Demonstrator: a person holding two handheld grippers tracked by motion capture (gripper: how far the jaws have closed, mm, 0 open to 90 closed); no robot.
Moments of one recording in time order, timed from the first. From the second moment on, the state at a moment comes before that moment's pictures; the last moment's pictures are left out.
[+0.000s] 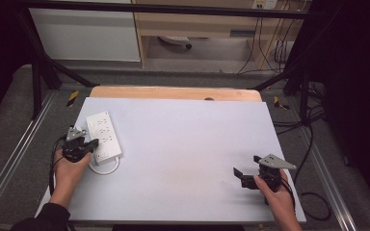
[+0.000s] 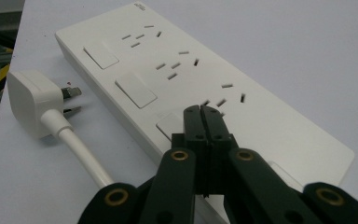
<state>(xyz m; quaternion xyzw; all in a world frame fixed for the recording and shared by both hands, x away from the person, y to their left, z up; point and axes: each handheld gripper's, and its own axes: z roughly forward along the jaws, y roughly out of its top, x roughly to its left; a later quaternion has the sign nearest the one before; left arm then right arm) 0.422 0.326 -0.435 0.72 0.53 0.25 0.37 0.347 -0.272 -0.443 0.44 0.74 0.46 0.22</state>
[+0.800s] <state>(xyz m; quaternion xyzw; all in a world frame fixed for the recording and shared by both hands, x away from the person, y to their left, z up) 0.422 0.330 -0.440 0.71 0.54 0.25 0.39 0.347 -0.272 -0.443 0.44 0.74 0.46 0.22</state>
